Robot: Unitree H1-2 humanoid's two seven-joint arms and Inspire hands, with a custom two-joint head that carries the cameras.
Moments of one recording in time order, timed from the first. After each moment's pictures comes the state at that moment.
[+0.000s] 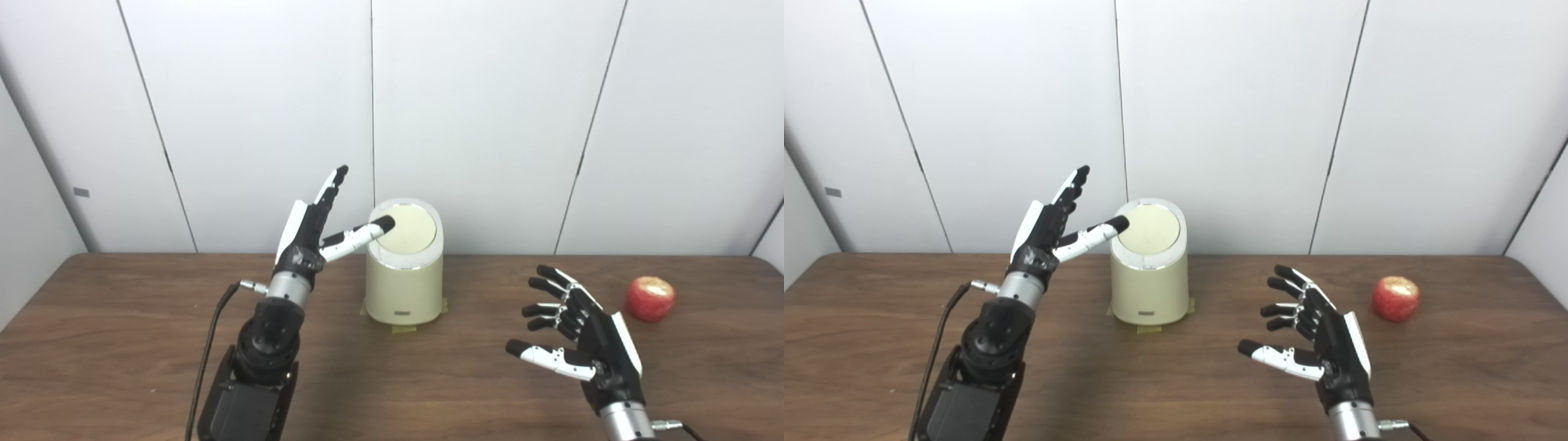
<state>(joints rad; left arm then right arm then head) -0.62 0.08 -0.08 0.16 0.28 0.22 0.01 -0.11 -0.07 -0.05 -0.12 -0.06 0.00 -0.03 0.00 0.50</state>
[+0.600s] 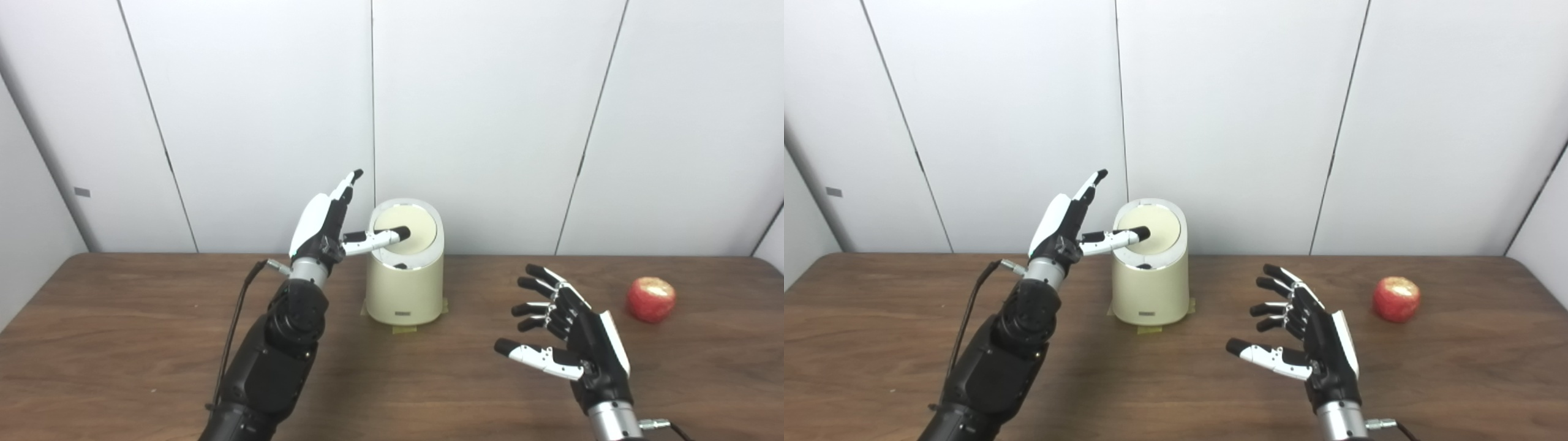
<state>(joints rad) -0.73 0.11 -0.18 0.43 0.45 0.16 0.10 -0.11 -0.05 -0.02 -0.13 -0.09 0.00 -0.04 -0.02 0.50</state>
